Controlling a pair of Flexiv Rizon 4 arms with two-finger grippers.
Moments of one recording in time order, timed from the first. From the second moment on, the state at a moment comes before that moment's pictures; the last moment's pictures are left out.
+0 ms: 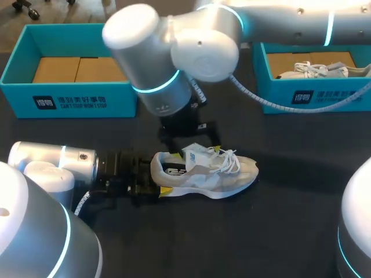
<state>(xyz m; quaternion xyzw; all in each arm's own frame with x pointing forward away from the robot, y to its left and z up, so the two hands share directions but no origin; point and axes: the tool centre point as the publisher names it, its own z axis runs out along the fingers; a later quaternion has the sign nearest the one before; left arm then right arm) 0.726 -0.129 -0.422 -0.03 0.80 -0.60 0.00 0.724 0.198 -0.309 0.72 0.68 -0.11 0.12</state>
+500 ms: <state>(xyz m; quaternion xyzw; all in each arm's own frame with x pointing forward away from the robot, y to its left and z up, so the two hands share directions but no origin) 0.726 -0.129 -0.422 -0.03 0.80 -0.60 0.00 0.725 0.196 -0.344 0.72 0.67 -0.15 0.13</state>
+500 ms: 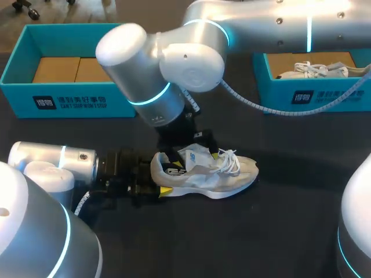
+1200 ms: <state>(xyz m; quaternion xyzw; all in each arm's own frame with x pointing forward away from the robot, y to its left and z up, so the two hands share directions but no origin) 0.726 -0.129 -0.422 -0.03 0.80 -0.60 0.00 0.726 0.169 -0.347 0.73 0.64 -0.20 0.14</state>
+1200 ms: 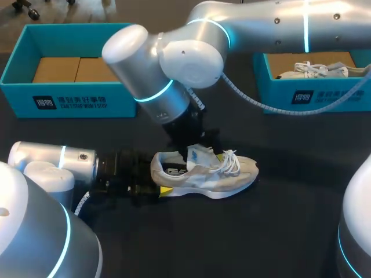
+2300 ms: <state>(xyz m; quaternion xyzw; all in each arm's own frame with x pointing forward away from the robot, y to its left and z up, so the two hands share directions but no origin) 0.726 -0.129 -0.421 -0.03 0.80 -0.60 0.00 0.734 0.106 -0.314 0.73 0.62 -0.22 0.17</state>
